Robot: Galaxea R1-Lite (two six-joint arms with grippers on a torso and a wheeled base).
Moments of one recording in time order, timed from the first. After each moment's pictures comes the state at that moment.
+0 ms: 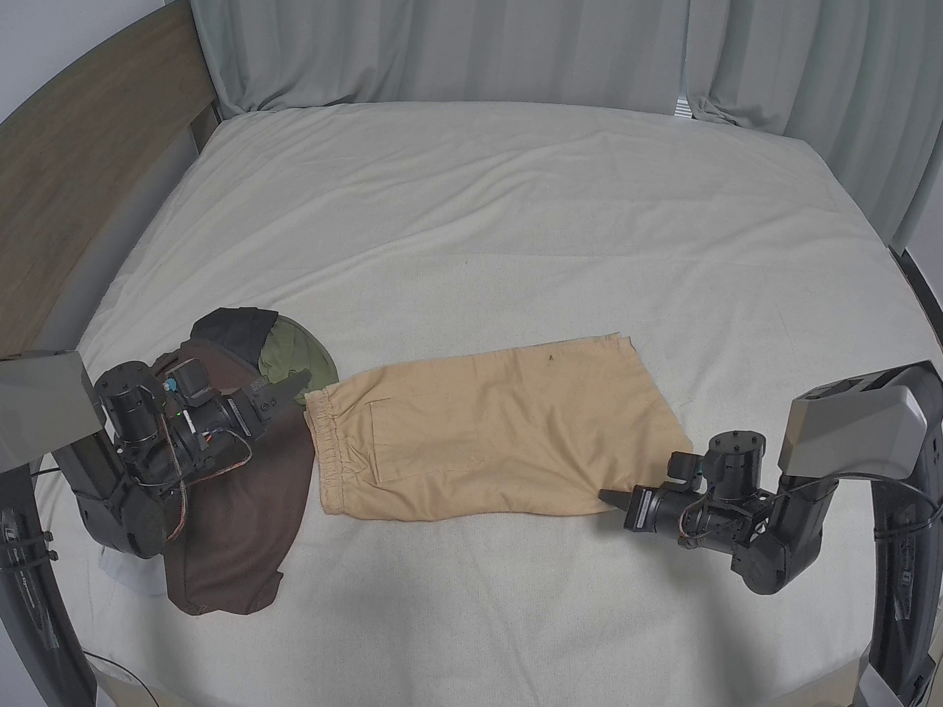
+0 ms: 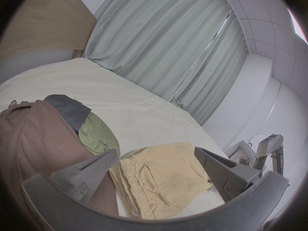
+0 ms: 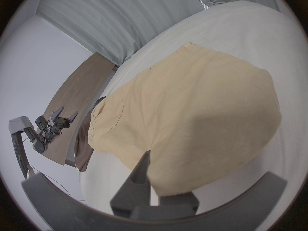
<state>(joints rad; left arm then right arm) -0.01 2.18 -0.57 -1.55 -0.54 -0.40 0.34 2.40 -0.58 -1.37 0.32 0.48</state>
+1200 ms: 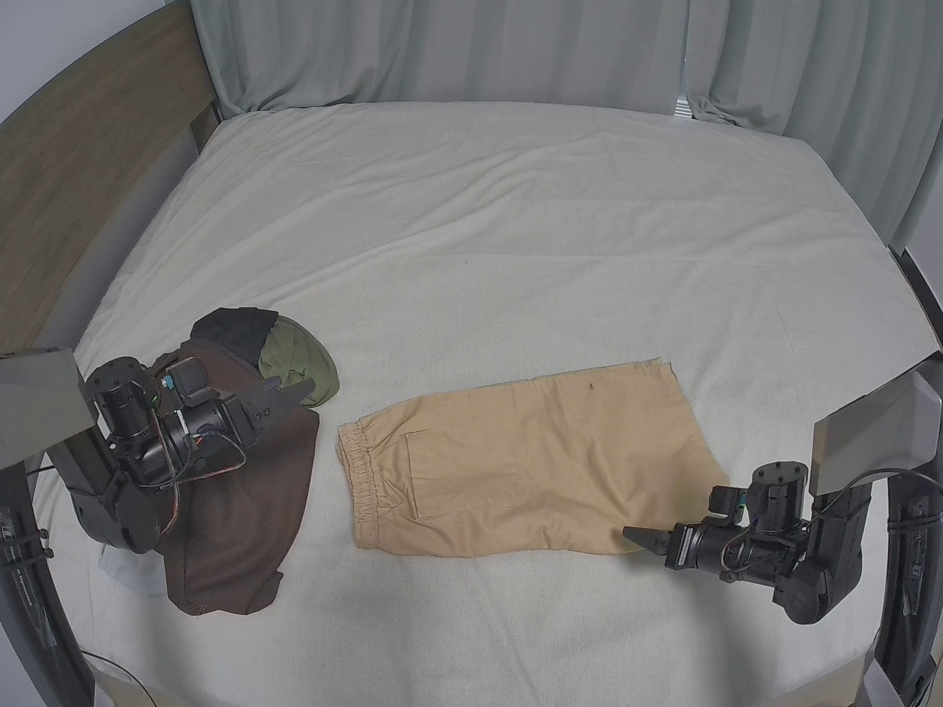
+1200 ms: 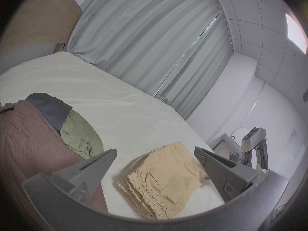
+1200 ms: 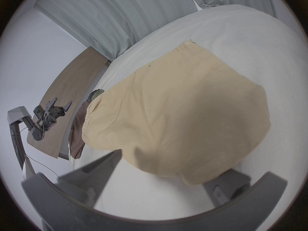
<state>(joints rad) 0.02 2.17 -0.59 -1.55 -0.75 -0.40 0.28 2.36 -0.27 -1.54 0.30 0.41</state>
